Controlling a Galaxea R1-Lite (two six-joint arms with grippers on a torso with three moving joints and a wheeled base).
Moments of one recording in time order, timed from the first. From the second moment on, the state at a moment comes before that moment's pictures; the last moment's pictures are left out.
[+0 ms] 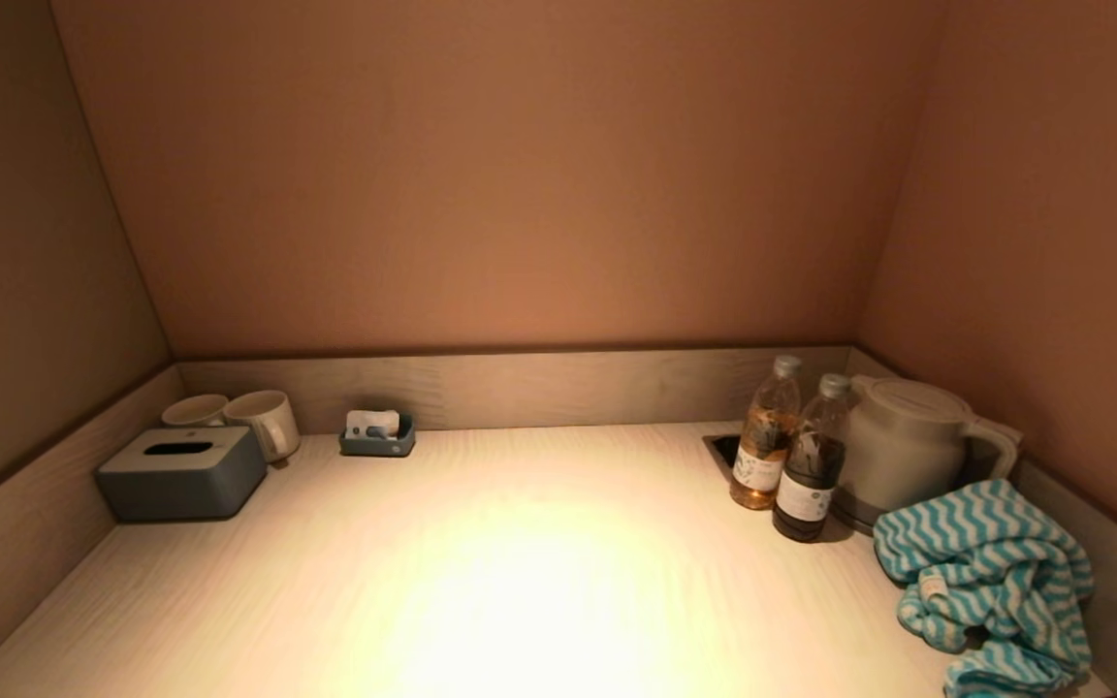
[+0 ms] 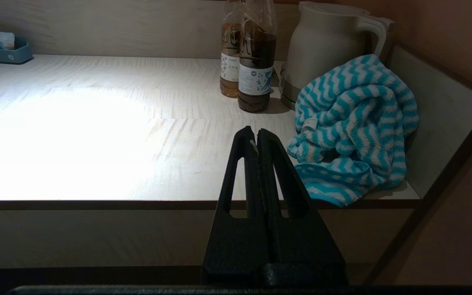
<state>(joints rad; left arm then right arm) 0.00 0.00 0.00 0.00 -0.03 0.09 0.01 0.00 0.00 0.00 0.01 -0.05</state>
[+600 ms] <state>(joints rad) 0.00 0.00 0.00 0.00 -0.03 0.09 0.01 0.00 0.00 0.00 0.01 -0.05</state>
